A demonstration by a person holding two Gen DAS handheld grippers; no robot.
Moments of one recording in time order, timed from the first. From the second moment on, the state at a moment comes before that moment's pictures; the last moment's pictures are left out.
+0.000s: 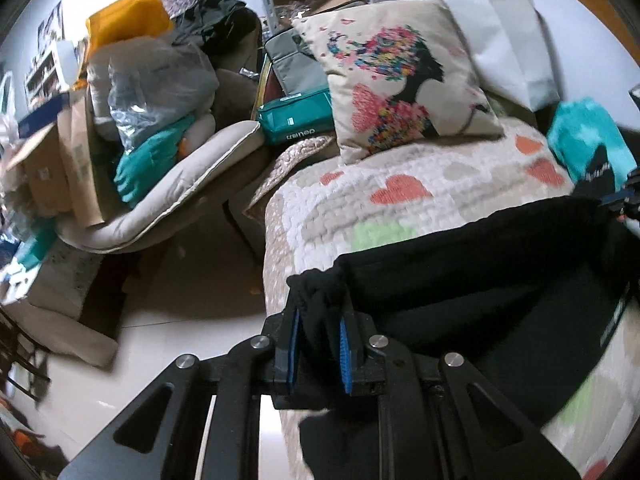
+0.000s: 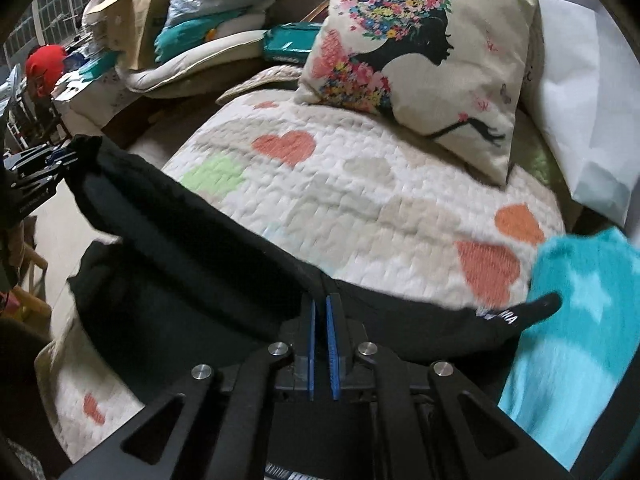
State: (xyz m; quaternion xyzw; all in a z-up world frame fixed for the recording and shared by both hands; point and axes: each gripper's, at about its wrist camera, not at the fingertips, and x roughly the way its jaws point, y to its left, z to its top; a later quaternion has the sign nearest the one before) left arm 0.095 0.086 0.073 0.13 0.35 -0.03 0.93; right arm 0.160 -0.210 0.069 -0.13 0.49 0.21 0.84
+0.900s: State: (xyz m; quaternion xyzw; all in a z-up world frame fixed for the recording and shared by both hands) left arm -0.017 0.124 0.052 0.06 0.44 -0.01 0.90; right arm 0.027 -0.190 0.037 -0.16 0.54 0.25 0.79
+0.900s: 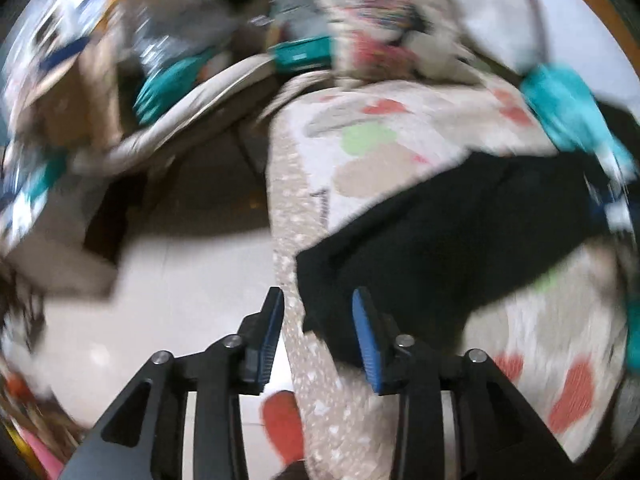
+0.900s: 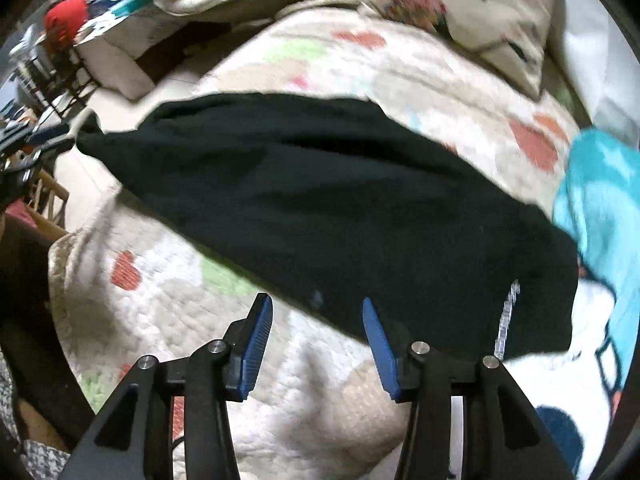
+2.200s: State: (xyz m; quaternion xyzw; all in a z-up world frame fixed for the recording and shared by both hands) left arm 0.003 0.165 -0.008 -0.24 0.49 0.03 0.84; right arm 0.102 0.107 0.012 -0.21 0.51 0.48 0.68
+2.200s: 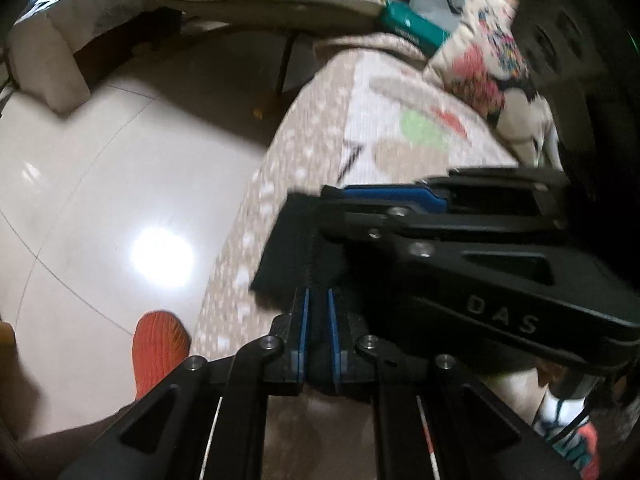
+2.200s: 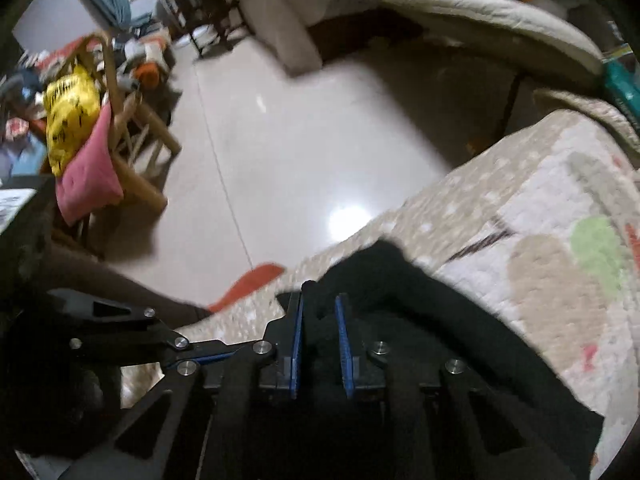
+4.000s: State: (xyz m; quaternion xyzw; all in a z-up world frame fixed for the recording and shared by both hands) left arm 0.073 0.056 -0.042 -0.11 0.52 0.01 0.85; right arm 0.255 -0.151 -0.008 -0.06 0.54 0.19 0.81
